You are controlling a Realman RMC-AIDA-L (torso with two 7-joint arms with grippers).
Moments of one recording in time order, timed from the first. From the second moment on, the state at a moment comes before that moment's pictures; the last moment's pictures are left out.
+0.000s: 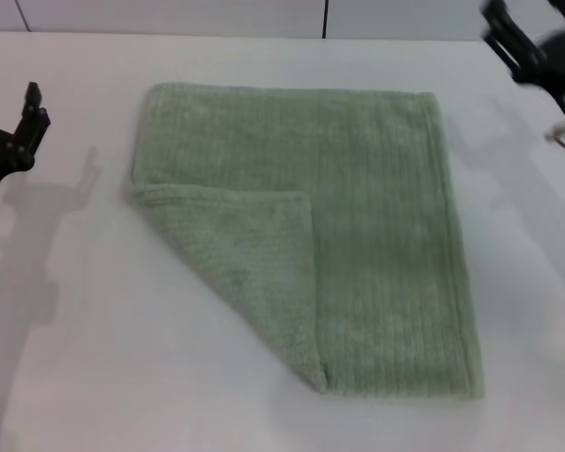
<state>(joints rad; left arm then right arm) -0.24 -2.08 -1.16 -0.33 2.62 1.24 0.06 0.43 1.90 0.73 0.63 -2.34 -1.07 0.17</state>
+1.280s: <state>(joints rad) -0.11 -1.94 -1.18 -1.29 2.85 0.05 0.08 0.77 2.04 1.76 1.09 -2.62 0.94 -0.21</state>
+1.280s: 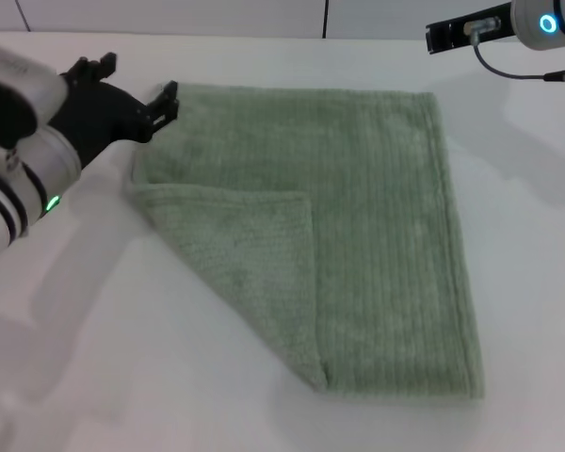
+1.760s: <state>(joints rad) -0.14 -1.98 -1.22 -1.54 2.76 -0.45 0.28 0.81 2.04 1.78 0.99 -2.61 0.91 -0.25</state>
